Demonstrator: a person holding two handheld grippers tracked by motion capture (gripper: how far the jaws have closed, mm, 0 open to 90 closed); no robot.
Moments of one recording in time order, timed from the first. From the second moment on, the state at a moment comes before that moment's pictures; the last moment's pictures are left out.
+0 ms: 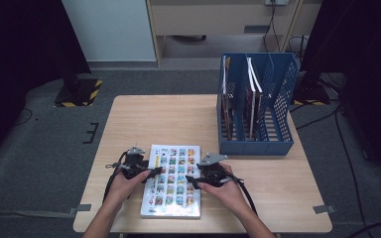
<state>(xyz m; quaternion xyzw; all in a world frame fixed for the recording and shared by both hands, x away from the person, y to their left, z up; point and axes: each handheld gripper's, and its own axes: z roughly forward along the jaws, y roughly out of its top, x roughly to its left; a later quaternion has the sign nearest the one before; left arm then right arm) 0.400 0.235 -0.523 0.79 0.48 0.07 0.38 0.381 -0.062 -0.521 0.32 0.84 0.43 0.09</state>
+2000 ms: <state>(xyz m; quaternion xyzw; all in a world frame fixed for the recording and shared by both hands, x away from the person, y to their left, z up) 0.394 0.207 -0.510 0.78 0.45 0.09 0.41 0.384 -0.067 -0.538 0.38 0.81 0.44 0.05</state>
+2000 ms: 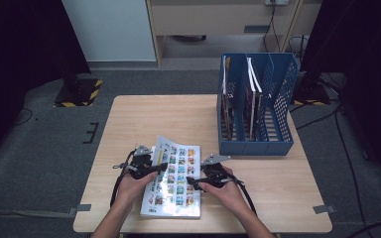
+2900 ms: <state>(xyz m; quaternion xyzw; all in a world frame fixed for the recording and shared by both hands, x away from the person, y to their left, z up) 0.381 0.198 -0.490 0.80 0.40 0.14 0.43 0.384 -0.065 -0.538 0.37 0.82 0.43 0.05</state>
